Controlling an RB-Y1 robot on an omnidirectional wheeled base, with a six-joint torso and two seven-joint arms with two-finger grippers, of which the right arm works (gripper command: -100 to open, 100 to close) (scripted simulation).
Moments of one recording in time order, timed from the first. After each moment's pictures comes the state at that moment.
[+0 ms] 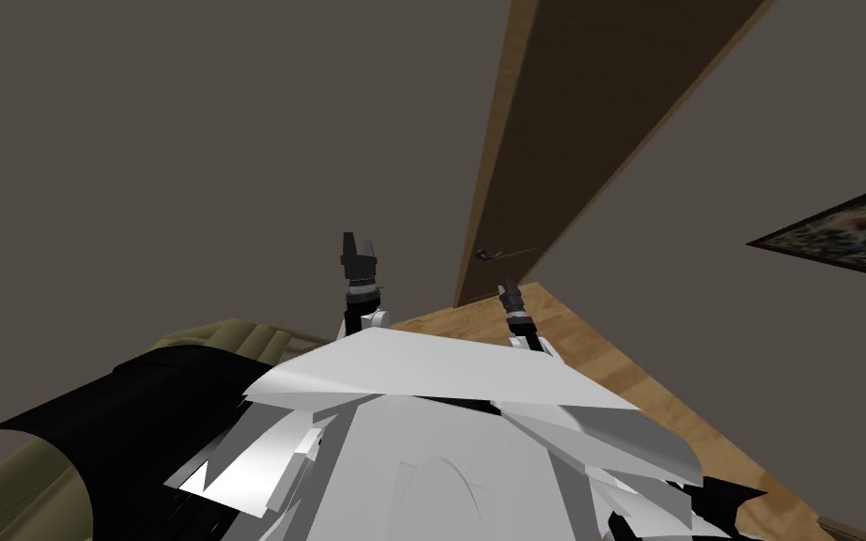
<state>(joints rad) 0.19 -0.33 0.11 -1.36 -0.04 -0.68 -0.17</state>
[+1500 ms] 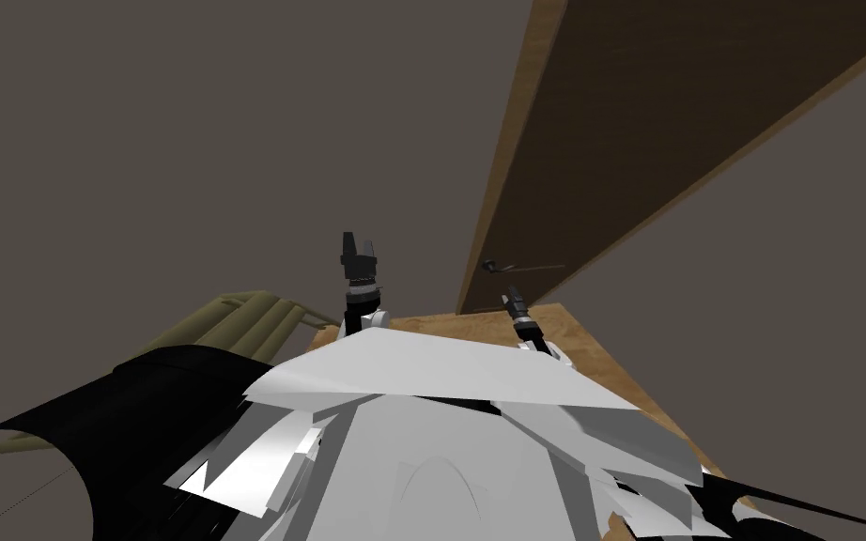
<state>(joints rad) 0.08 -0.44 0.18 -1.02 -0.09 -0.75 -0.25</state>
